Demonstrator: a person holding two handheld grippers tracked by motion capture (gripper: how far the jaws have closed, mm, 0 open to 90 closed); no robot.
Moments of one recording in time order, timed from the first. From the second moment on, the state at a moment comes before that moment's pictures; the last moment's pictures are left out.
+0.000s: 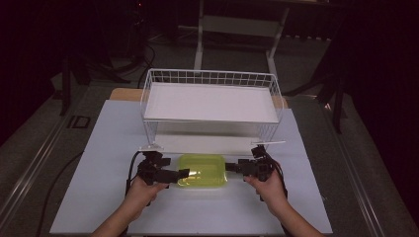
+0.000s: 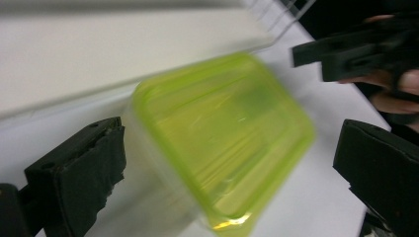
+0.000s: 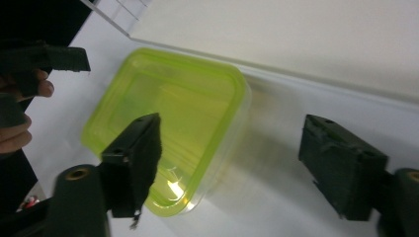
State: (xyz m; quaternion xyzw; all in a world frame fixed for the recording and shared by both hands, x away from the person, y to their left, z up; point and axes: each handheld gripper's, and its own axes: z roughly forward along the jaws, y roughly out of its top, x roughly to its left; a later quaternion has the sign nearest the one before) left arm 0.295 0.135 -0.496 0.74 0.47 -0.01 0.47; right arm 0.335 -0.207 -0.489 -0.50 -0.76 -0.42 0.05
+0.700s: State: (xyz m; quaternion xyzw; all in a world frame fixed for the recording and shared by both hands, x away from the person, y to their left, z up) left arm 0.304 0.141 -0.520 0.71 0.56 -0.07 0.41; right arm 0.334 -0.191 -0.510 -0.55 -0.74 -0.37 0.14
